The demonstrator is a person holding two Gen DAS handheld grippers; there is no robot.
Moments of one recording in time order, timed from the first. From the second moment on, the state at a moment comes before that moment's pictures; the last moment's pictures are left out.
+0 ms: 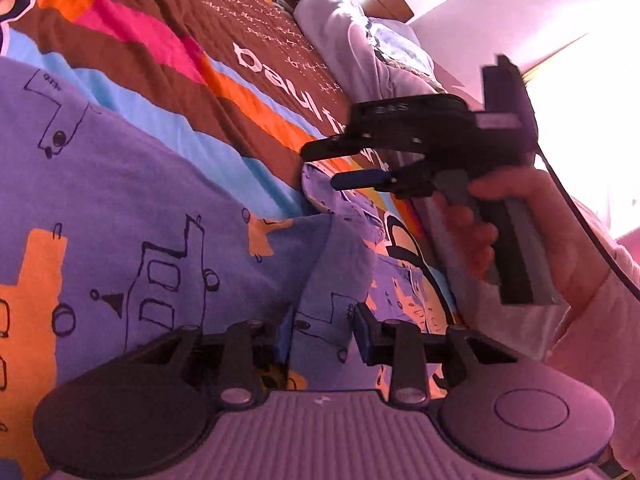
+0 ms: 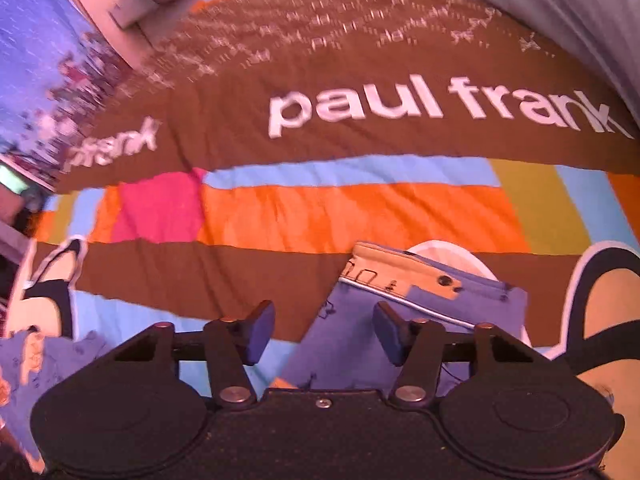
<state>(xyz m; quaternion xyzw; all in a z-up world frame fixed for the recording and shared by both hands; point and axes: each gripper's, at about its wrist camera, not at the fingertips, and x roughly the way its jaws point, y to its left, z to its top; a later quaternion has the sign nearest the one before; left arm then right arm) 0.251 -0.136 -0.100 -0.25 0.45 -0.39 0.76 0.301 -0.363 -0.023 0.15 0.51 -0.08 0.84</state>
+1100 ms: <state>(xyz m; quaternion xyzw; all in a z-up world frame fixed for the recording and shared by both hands) 0.141 -0.230 -0.030 0.17 0.30 -0.40 0.85 0.025 -0.460 -0.019 0.39 0.29 -0.19 0.85</state>
